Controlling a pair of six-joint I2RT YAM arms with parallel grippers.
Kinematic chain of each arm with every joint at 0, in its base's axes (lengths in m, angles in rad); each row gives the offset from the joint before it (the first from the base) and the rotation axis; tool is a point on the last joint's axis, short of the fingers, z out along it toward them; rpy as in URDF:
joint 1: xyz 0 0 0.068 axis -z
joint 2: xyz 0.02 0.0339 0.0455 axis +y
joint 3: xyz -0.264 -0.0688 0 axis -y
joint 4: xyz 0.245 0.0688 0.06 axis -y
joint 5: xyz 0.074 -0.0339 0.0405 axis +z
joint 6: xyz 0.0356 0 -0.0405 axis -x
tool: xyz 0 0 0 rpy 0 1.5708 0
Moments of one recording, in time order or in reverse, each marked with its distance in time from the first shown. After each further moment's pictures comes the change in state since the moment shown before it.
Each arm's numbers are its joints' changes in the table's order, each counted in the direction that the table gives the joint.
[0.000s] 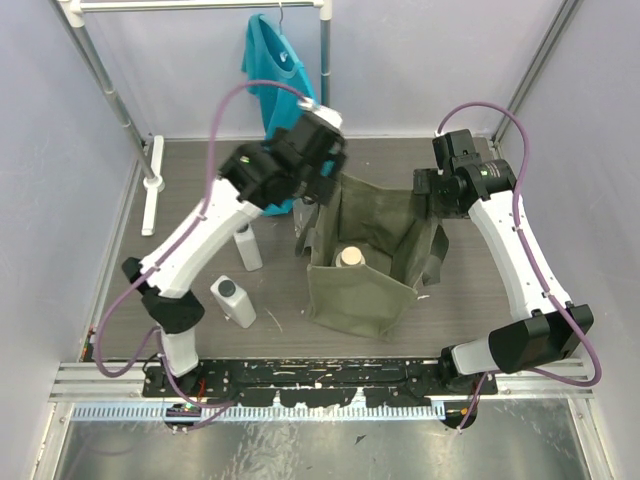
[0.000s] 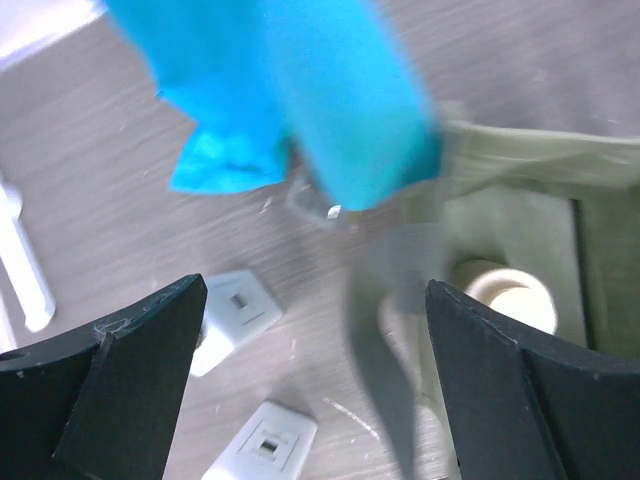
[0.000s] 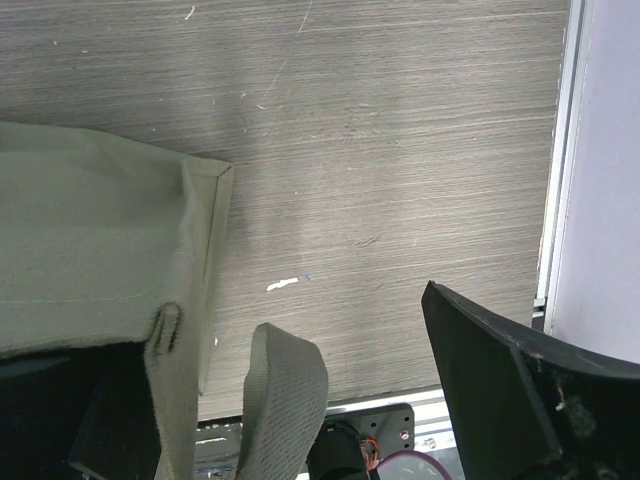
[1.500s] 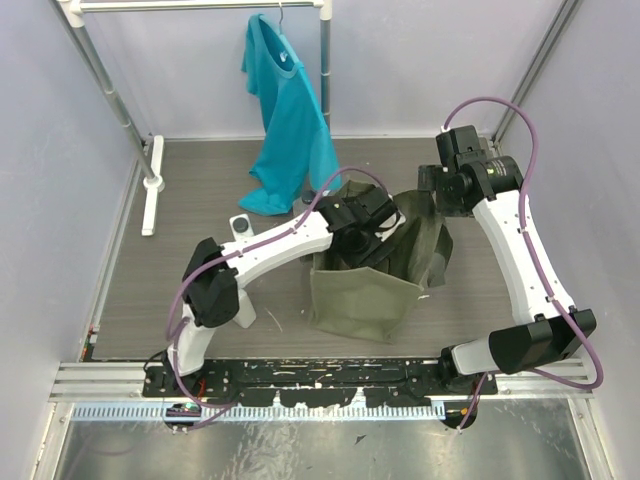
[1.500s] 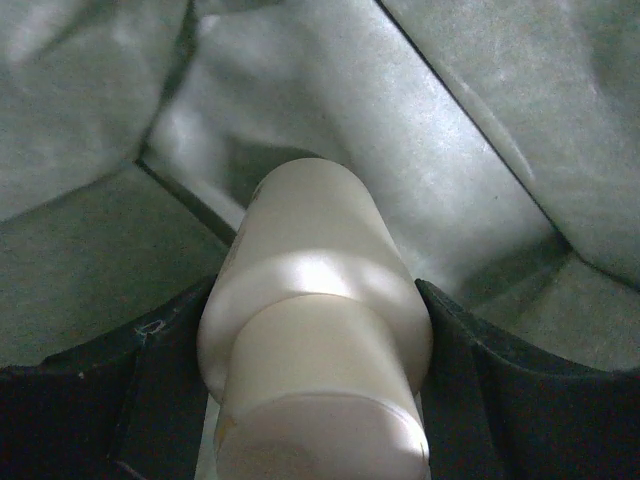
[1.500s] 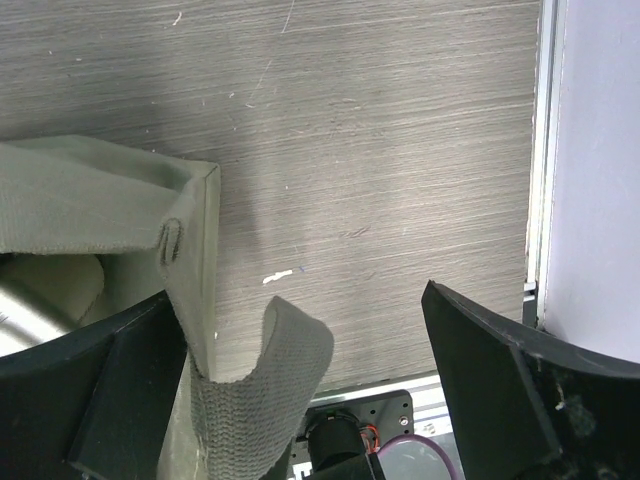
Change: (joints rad) left arm 0.071 0.172 -0.397 0.230 -0.493 -0.142; right arm 0.000 -0.002 0.066 -0.064 -0.032 -0.031
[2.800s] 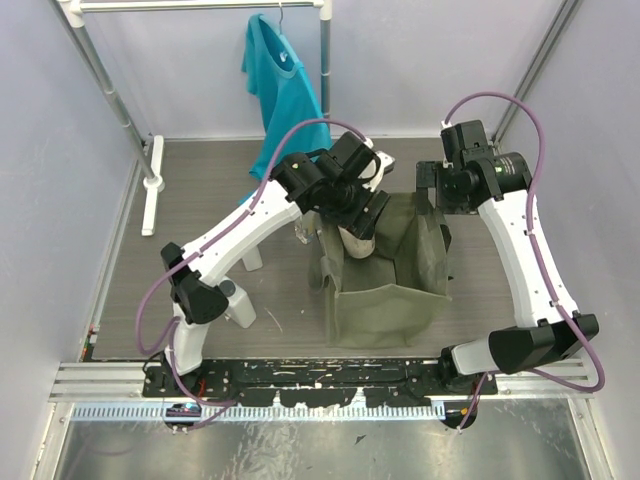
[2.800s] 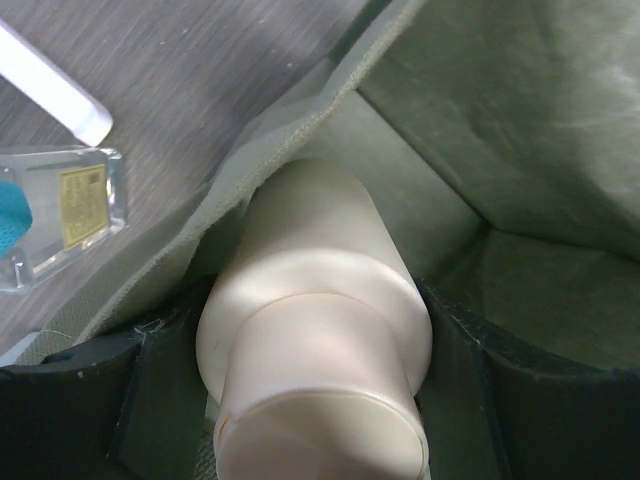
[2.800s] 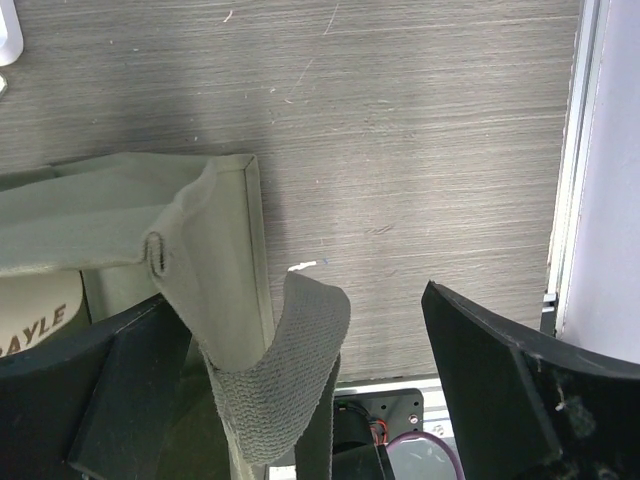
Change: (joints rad) left arm -0.089 -0.045 0.374 -0.203 -0.125 0.106; right arm 0.002 0.005 0.080 -0.050 0.088 0.019
